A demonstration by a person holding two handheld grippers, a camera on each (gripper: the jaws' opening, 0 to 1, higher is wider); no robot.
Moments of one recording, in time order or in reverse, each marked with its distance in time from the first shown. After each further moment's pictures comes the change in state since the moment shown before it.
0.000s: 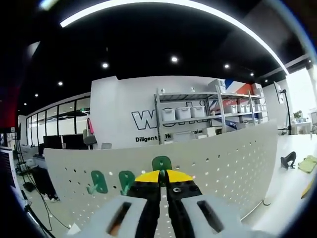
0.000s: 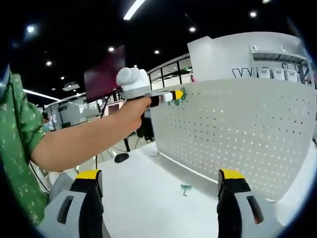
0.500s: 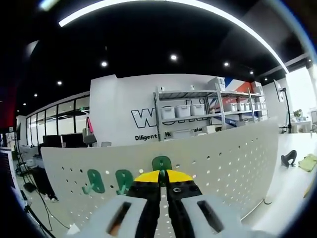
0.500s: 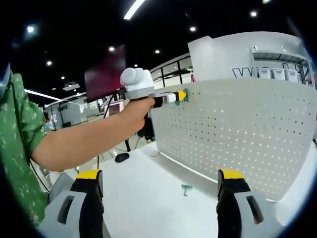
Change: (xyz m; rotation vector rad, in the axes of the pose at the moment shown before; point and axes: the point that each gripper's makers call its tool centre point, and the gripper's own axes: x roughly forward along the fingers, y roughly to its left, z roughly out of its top) left arm 0.006 -0.002 -0.004 0.005 0.012 0.000; right arm 0.000 0.001 0.000 -0.001 0.004 0.005
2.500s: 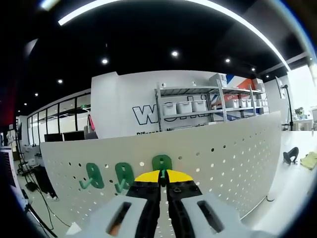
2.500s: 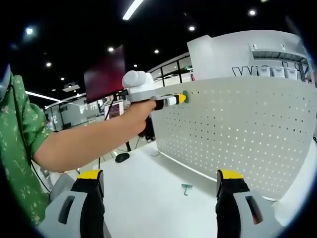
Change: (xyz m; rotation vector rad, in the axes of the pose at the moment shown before) left arm 0.004 0.003 -0.014 0.007 0.029 0.015; right arm 0.000 -0.003 -0.001 0.012 0.000 0.001
